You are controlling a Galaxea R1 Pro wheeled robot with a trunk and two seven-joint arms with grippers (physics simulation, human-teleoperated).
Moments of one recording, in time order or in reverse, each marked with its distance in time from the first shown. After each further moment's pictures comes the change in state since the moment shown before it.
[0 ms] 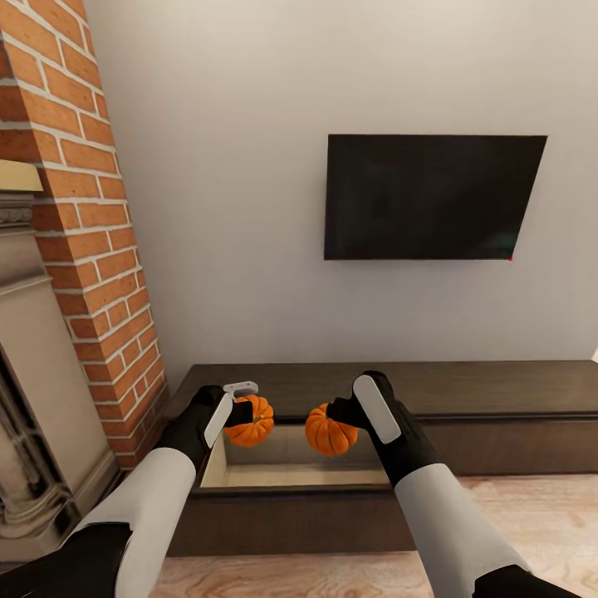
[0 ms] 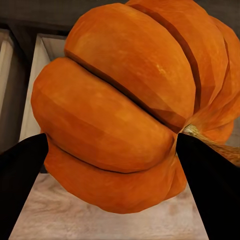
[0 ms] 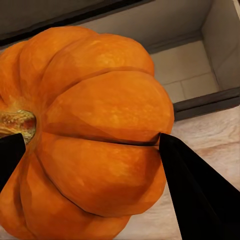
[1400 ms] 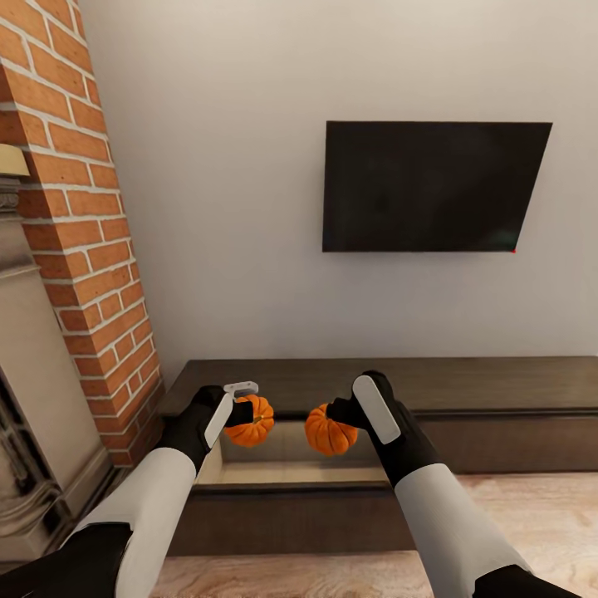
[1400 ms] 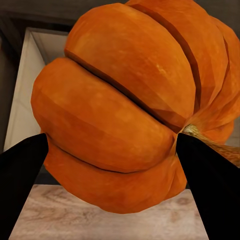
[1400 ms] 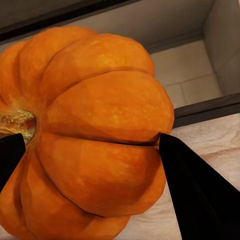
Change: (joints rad) left arm 0.000 -0.001 0.000 0.000 -0.002 0.000 0.000; right arm 0.000 0.000 0.004 0.000 0.001 0.001 0.000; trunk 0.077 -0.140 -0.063
